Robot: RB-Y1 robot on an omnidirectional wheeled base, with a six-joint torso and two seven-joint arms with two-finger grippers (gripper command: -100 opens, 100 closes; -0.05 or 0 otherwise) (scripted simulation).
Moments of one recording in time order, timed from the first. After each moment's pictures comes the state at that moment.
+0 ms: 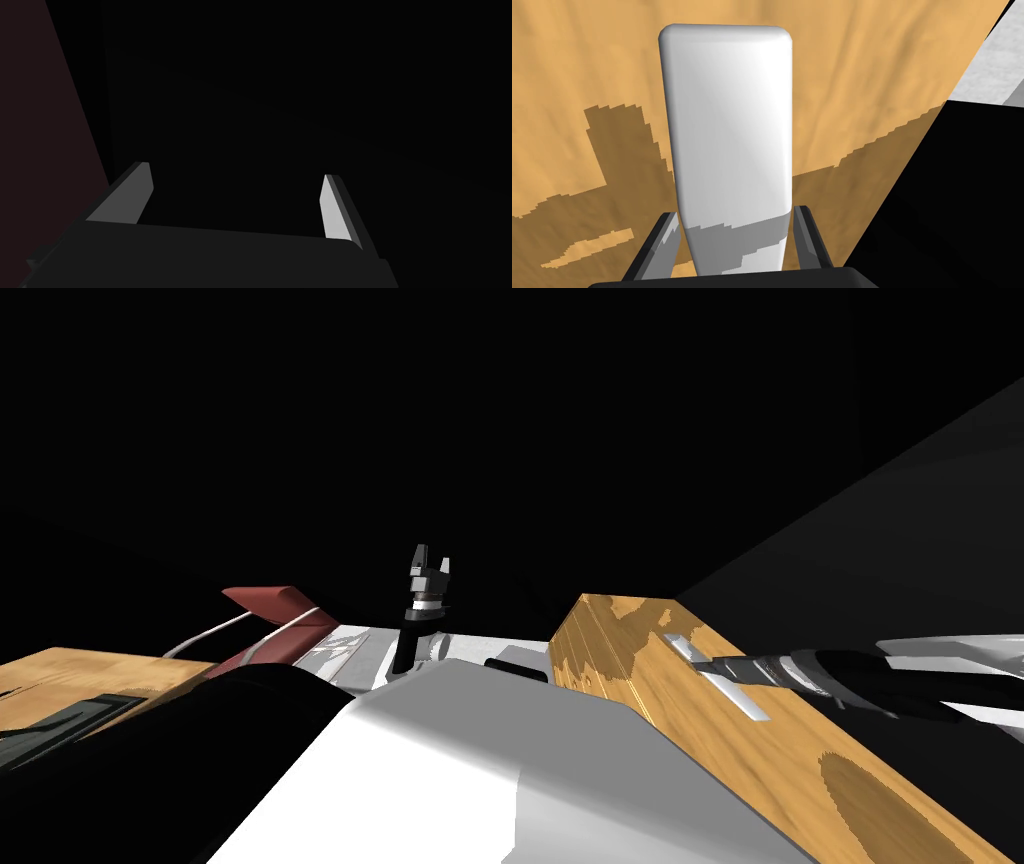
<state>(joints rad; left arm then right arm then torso) 0.53 0.00 0.07 -2.38 -0.03 -0.38 0.14 1.12 -2.48 0.31 -1.33 -0.54 -0.75 0.11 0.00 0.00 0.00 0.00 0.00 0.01</state>
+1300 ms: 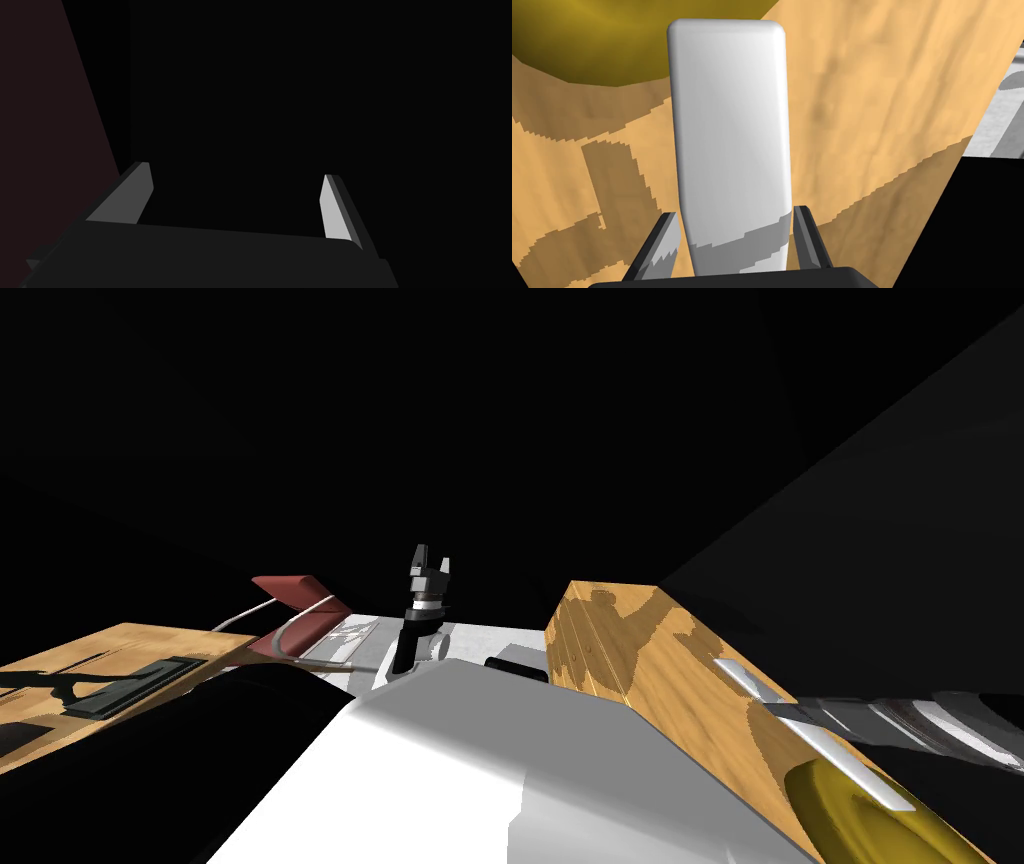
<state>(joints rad) 0.53 0.00 0.07 -2.38 -0.03 -0.38 0.14 1.02 -2.45 0.57 -1.23 -0.44 -0.94 0.07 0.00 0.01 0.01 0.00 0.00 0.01</state>
